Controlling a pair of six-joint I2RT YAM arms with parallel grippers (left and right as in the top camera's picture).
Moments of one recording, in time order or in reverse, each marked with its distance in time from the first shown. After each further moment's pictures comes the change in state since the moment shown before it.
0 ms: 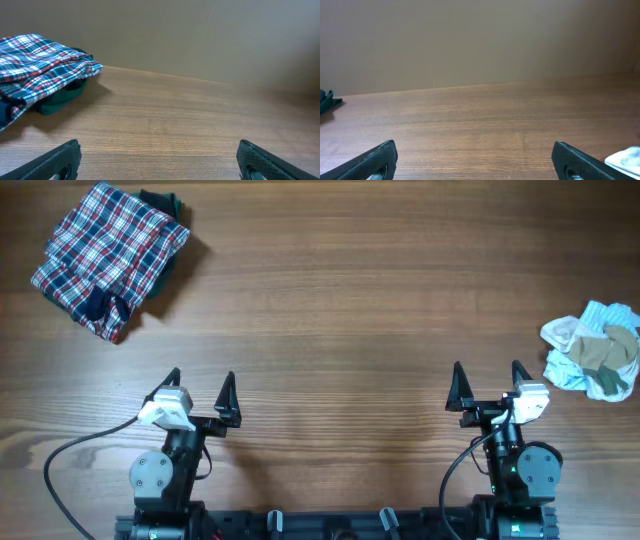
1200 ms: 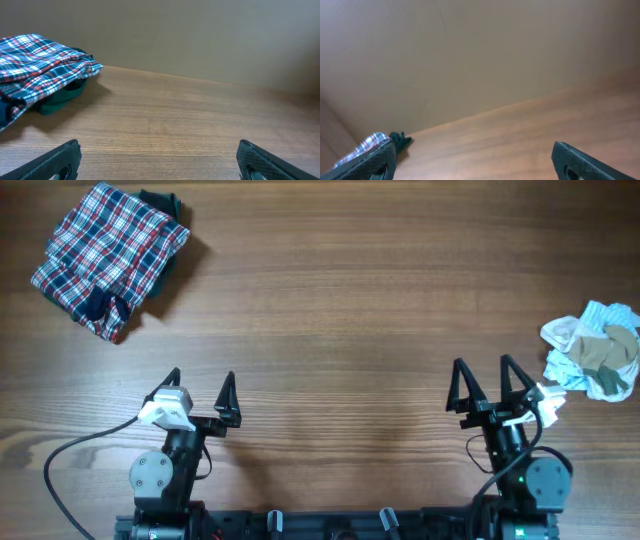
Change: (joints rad) left arm 0.000 0.000 0.000 0.000 0.000 0.000; right arm 0.000 0.000 0.077 0.050 -0.120 0.326
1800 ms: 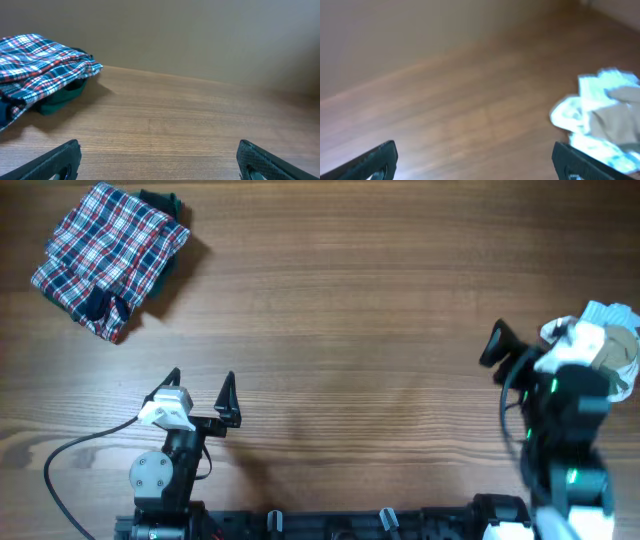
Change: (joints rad) left arm 0.000 0.000 0.000 0.000 0.000 0.000; right arm -0.042 0.692 0.608 -0.493 0.328 -0.147
